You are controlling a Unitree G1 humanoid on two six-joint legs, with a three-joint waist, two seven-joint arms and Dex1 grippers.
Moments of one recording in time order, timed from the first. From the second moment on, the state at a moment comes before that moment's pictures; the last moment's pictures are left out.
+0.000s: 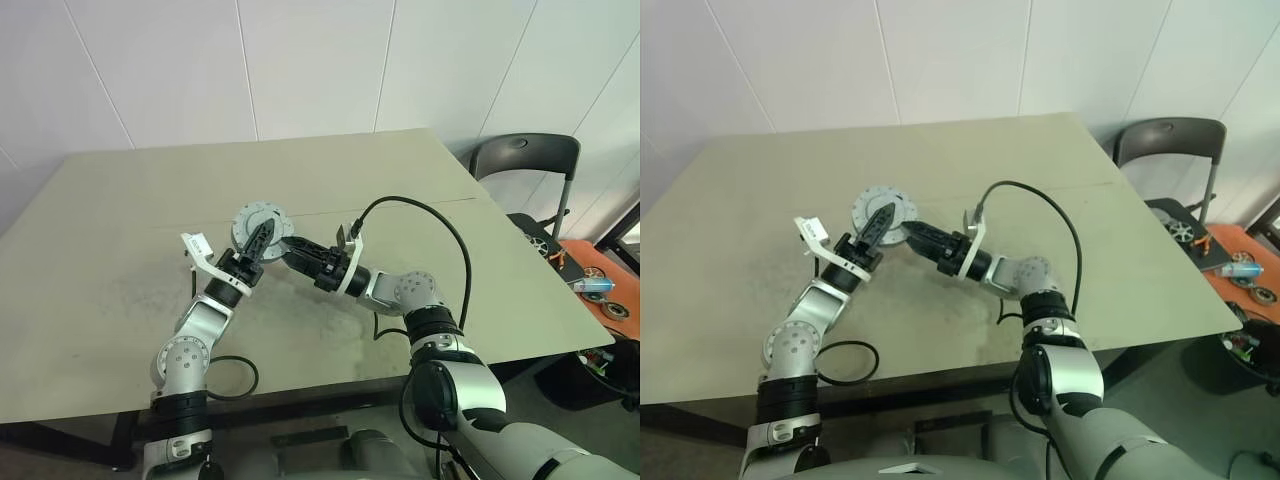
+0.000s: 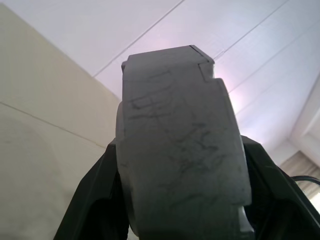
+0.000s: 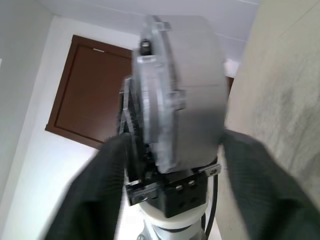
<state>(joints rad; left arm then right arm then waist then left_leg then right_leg) -0.24 0.04 0.29 -0.04 -0.98 0.52 -0.39 -0.79 0.04 -0.34 0.79 0.77 1.07 0.87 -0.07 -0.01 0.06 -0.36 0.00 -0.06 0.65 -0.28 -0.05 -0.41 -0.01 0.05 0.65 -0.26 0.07</state>
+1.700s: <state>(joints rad) -0.32 0.06 0.59 0.28 -0.72 0.12 0.01 -0.78 0.03 -0.32 0.71 0.79 1.10 0.89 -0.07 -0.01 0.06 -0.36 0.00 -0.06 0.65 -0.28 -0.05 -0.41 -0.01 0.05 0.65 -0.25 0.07</state>
